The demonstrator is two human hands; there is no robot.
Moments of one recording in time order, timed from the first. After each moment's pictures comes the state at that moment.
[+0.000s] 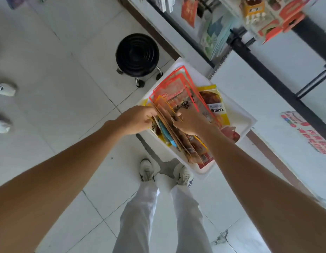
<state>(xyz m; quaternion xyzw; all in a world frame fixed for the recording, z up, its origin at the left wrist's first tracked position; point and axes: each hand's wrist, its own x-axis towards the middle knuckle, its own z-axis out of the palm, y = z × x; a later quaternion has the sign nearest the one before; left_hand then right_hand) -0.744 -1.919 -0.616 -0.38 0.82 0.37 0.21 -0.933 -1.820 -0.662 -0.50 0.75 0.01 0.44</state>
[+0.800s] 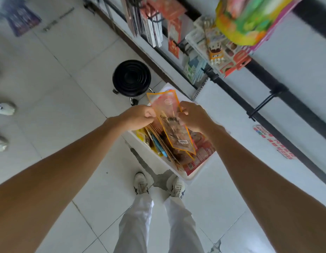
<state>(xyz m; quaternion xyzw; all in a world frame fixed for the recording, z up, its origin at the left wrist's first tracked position) -0.789 -1.935 -0.528 -0.40 0.81 0.40 0.18 -0.976 -1.821 -0.538 -0.48 0.77 -0.16 0.40</state>
